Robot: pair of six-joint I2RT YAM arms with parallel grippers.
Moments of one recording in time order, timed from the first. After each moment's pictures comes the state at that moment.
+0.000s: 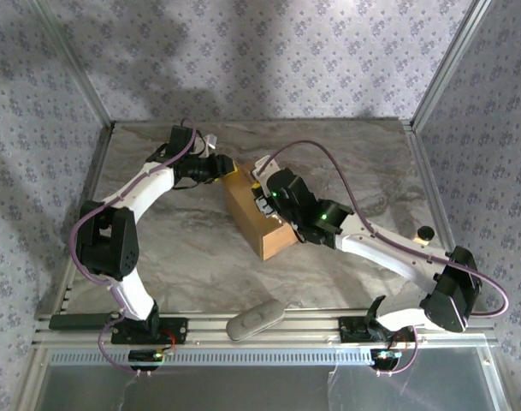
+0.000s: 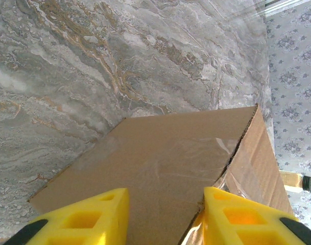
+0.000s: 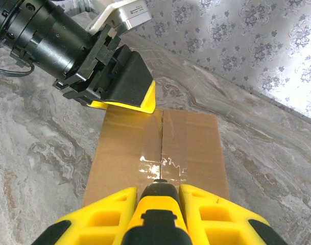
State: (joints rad) left arm -0.29 1.75 1.33 -0.42 0.55 -0.58; right arm 0.94 1.36 1.16 -0.28 0.36 0.04
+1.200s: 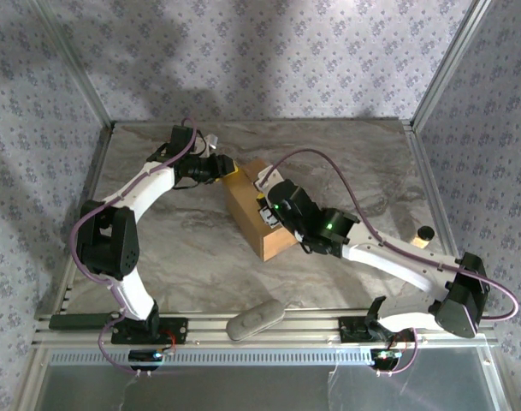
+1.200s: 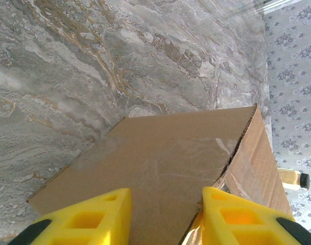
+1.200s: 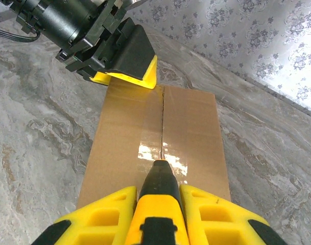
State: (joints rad) left arm -0.29 1.76 1.34 -0.43 0.56 -0.58; right arm 1.00 1.30 1.12 -0.36 0.43 0.05
